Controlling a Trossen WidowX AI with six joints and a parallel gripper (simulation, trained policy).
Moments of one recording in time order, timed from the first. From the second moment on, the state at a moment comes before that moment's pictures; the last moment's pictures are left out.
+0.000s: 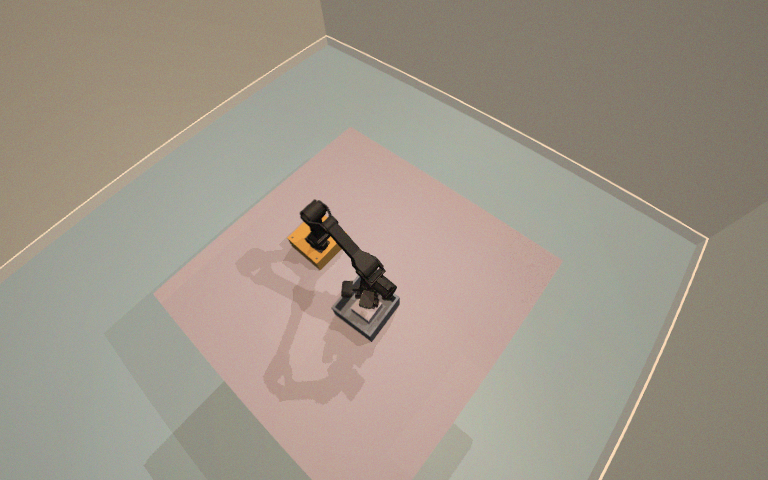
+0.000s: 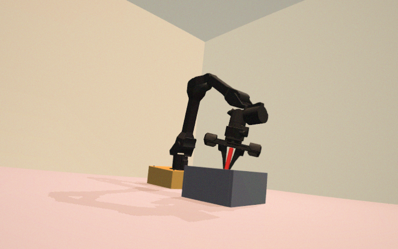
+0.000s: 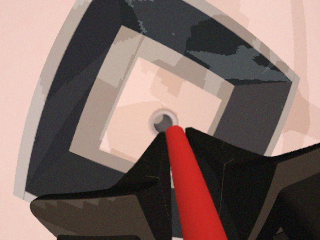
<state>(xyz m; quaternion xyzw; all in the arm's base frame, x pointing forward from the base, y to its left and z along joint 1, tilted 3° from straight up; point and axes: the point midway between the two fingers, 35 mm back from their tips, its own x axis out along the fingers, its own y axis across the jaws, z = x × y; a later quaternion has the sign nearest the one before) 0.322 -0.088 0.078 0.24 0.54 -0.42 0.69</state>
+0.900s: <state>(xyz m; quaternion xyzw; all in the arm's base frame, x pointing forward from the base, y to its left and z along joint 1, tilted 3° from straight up) 0.362 -0.108 0.052 0.24 0.60 -0.31 0.70</state>
